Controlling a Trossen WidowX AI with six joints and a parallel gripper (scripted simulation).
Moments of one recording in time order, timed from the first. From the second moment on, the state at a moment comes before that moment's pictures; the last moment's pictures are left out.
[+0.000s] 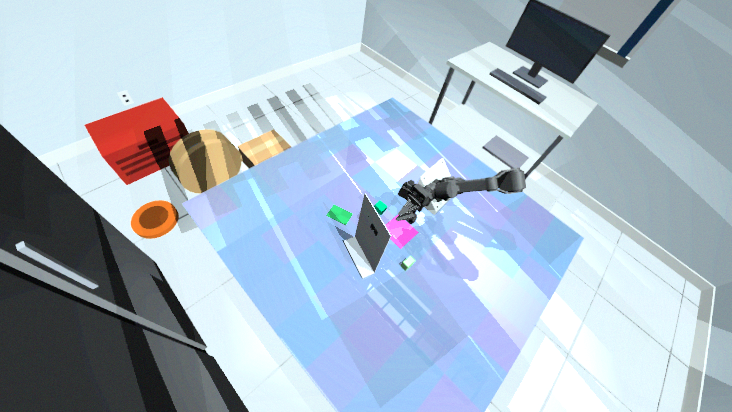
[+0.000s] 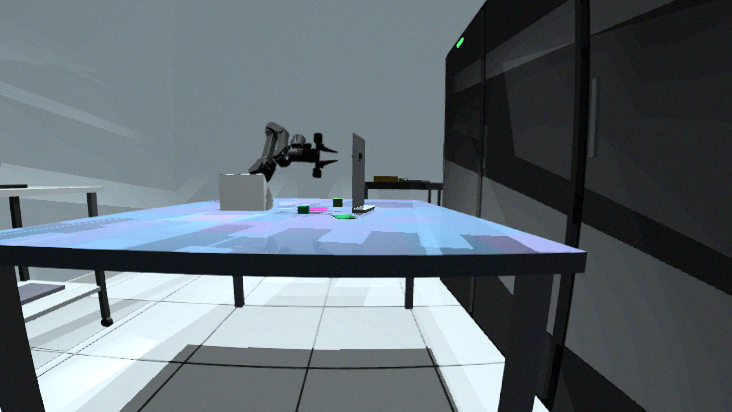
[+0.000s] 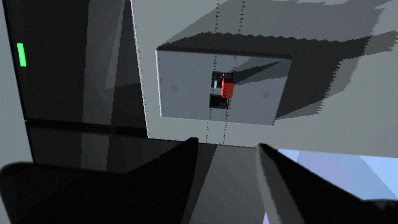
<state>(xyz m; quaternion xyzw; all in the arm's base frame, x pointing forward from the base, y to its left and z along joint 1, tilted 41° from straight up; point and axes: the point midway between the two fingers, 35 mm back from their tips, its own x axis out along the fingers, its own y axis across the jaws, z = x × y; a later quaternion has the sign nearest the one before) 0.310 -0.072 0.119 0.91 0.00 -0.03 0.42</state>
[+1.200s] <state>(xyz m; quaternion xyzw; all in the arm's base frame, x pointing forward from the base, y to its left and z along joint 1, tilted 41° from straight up) 0.360 -0.083 0.107 0.91 -0.01 -0.03 0.42</state>
